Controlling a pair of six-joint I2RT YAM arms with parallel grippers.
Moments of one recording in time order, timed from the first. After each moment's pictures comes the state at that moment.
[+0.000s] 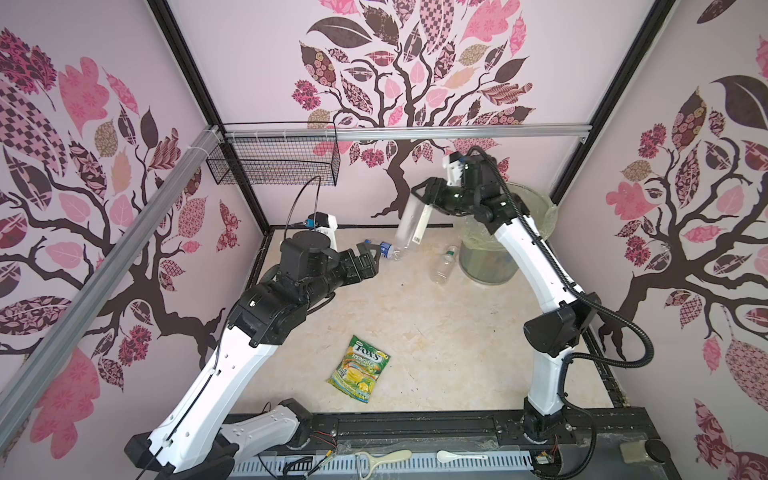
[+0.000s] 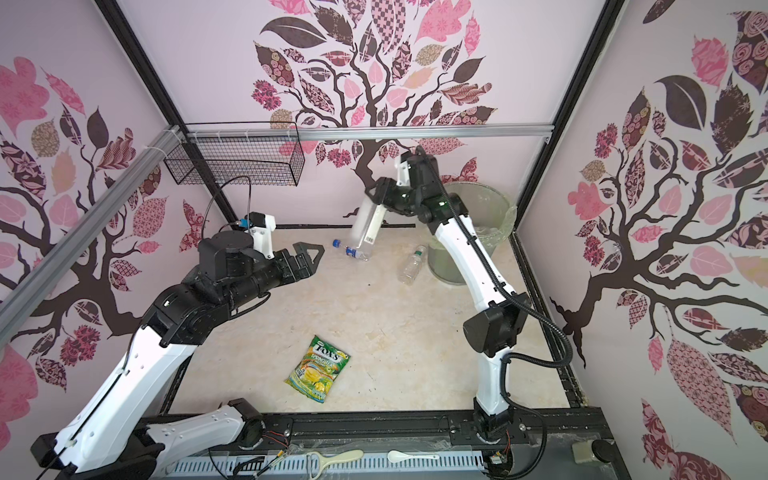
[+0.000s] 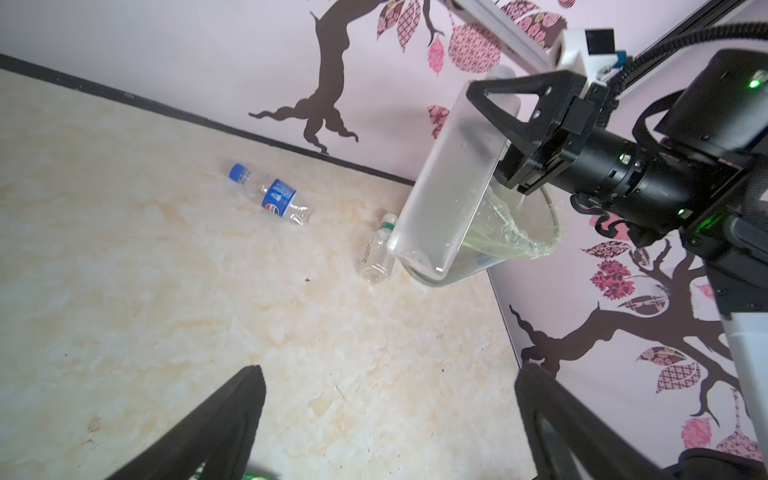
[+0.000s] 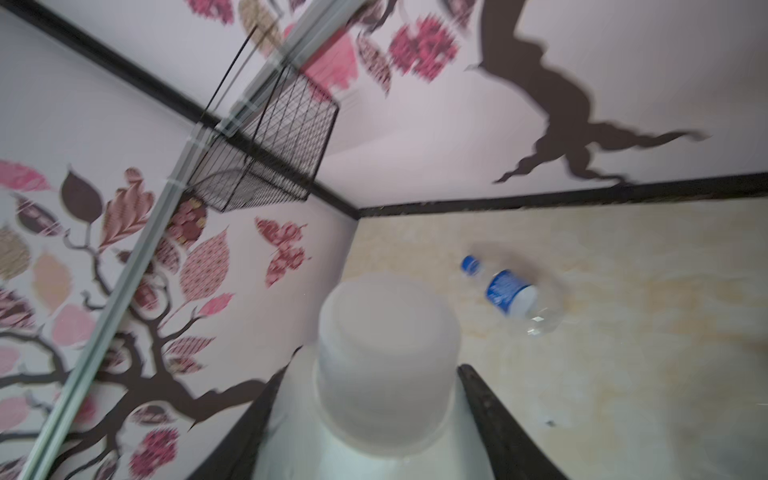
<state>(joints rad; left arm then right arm) -0.61 1.11 1.53 -0.81 -0.10 -0.66 0.37 1.97 2.32 -0.70 -0.29 0.61</state>
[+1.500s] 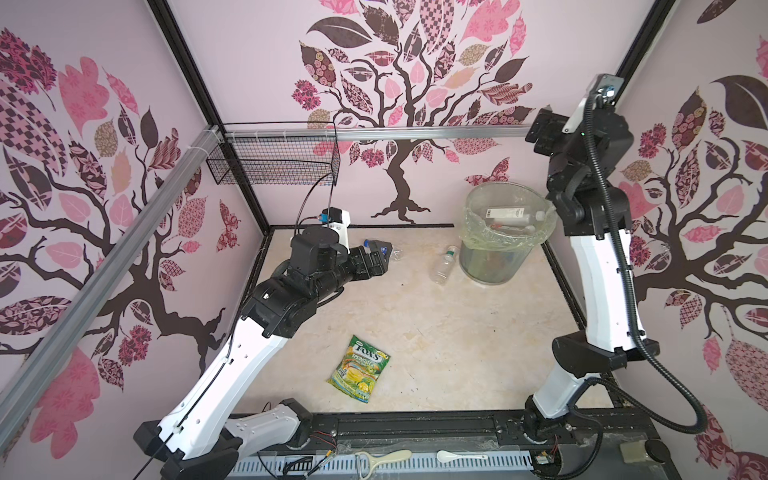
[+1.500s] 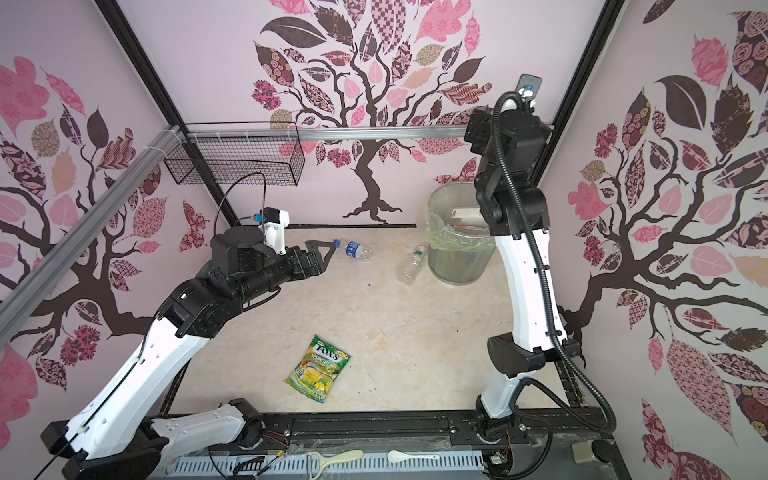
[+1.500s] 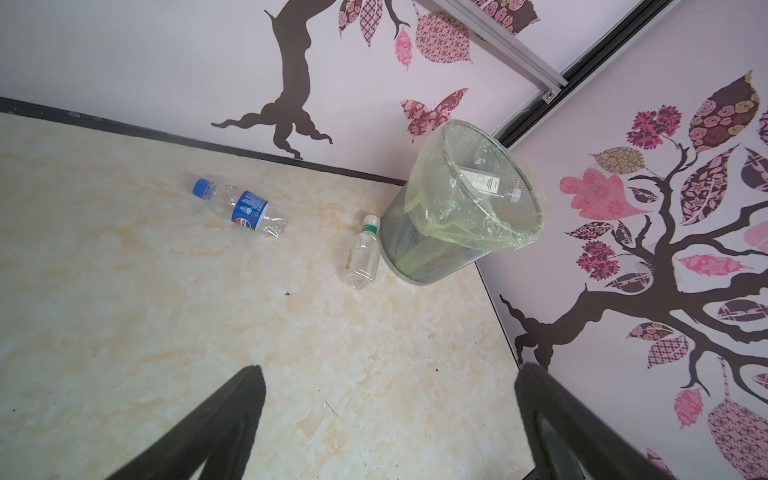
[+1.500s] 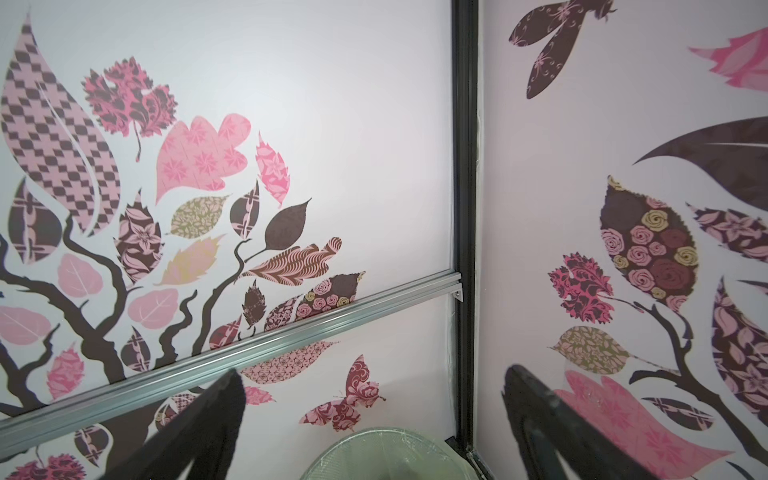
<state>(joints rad) -0.62 1.16 1.50 -0.73 -0.04 -0.61 0.26 1.73 2.50 -0.55 0.63 0.03</state>
